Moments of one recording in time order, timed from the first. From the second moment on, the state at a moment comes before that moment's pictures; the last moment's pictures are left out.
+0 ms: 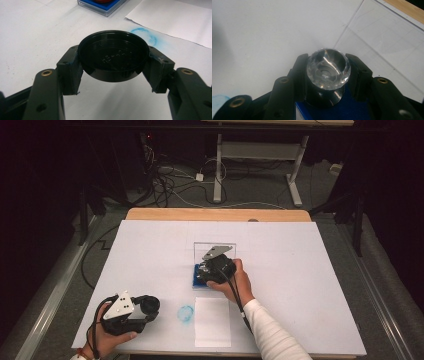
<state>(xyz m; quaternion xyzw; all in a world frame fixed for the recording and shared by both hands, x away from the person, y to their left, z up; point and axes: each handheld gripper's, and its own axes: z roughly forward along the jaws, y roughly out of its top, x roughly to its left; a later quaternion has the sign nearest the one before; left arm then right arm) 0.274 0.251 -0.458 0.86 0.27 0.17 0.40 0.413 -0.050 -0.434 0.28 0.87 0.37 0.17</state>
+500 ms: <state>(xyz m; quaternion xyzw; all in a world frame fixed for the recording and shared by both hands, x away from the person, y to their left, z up) 0.275 0.251 -0.457 0.86 0.27 0.17 0.41 0.412 -0.068 -0.410 0.29 0.86 0.39 0.17</state>
